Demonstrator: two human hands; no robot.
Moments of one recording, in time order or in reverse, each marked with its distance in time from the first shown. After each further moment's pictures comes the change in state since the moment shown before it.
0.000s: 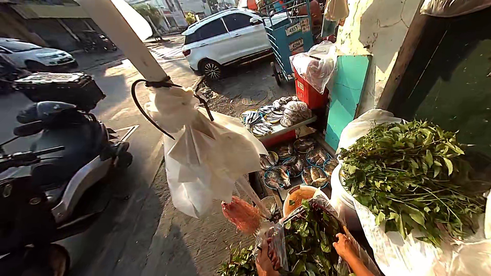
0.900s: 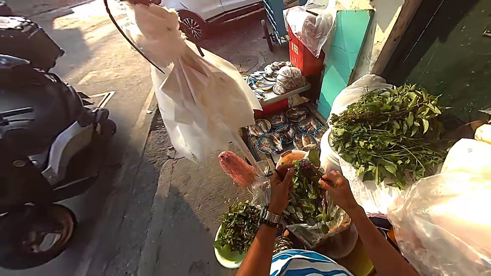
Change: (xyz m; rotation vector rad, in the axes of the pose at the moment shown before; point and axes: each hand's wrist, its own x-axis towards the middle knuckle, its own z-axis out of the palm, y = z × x) left_hand -0.075 0.066 0.095 0.123 -0.684 0.234; right_hand -0.180 -0.055 -0.098 0.357 0.545 -0.806
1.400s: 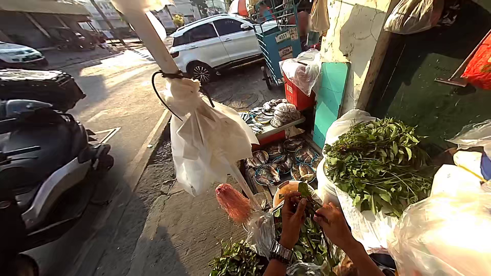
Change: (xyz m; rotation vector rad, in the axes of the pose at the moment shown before) left_hand 0.001 -0.026 0.038 0.004 -0.097 0.098; right_hand -0.009 -0.010 -0.005 -0.107 -0.045 -0.132
